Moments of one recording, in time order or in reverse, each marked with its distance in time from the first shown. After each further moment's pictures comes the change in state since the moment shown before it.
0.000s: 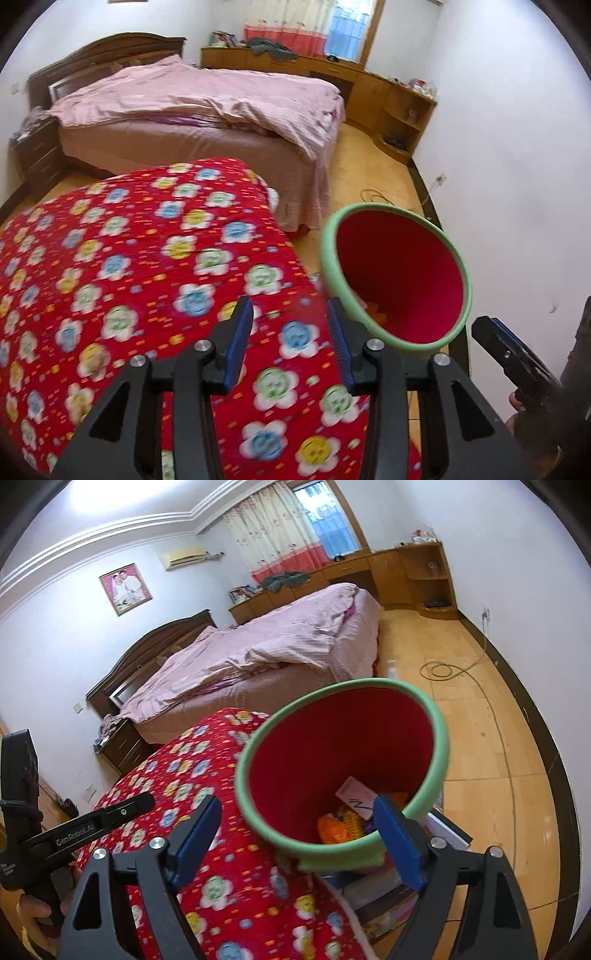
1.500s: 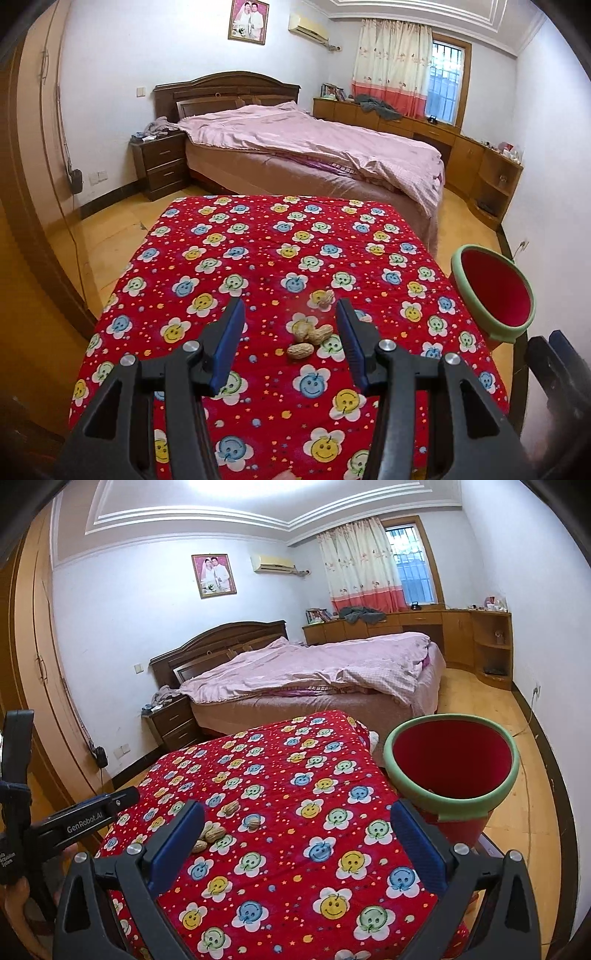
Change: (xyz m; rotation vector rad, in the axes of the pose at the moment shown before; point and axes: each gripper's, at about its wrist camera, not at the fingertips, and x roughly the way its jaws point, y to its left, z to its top) left arm -0.166 0.116 -0.100 -0.171 -0.230 0.373; right arm -0.086 0.163 -0.093 -0.279 -0.116 0.129
